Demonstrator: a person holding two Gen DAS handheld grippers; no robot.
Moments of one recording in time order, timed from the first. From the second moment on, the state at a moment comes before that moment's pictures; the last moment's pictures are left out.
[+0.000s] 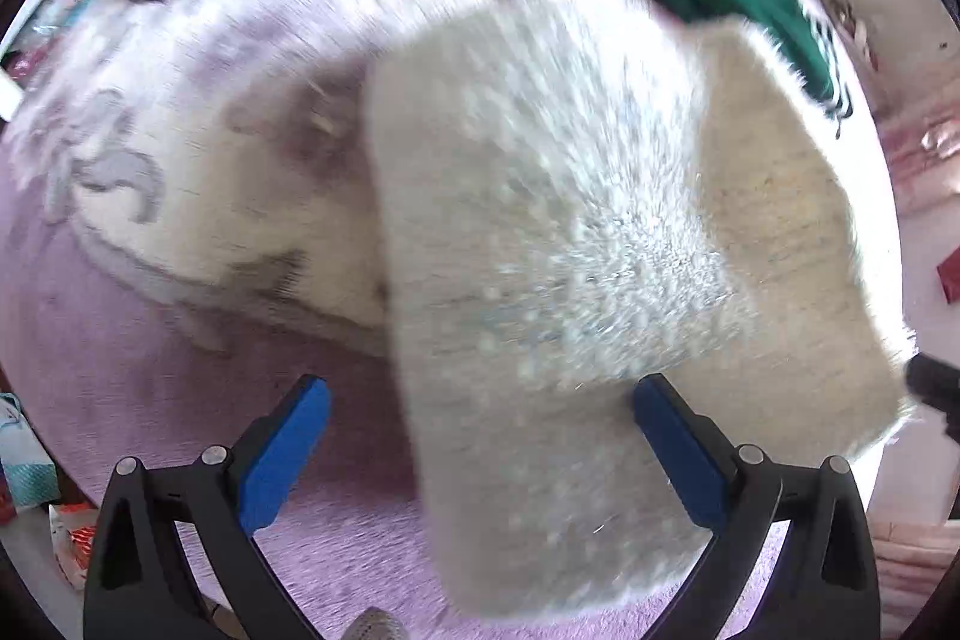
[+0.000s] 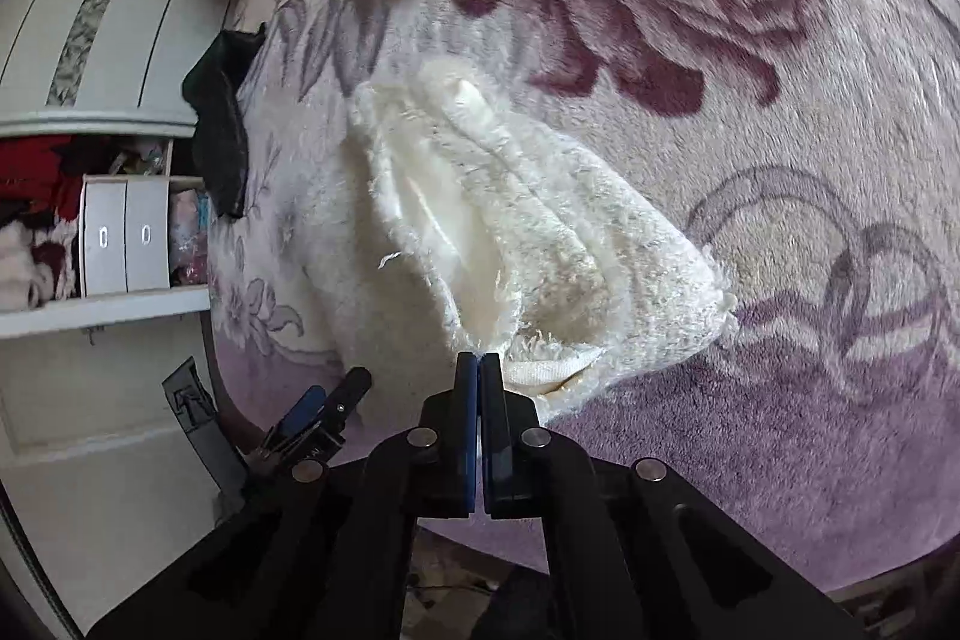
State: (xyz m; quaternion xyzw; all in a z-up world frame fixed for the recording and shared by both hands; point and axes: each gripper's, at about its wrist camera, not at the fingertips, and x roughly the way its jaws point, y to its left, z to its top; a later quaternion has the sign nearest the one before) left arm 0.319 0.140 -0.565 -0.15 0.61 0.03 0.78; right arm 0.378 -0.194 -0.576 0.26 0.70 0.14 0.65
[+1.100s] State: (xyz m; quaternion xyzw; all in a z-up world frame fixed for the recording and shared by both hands) left arm 0.331 0.142 -0.594 -0.18 0.63 0.01 0.76; right arm 0.408 -0.146 -0.679 0.12 0.72 0.11 0.67
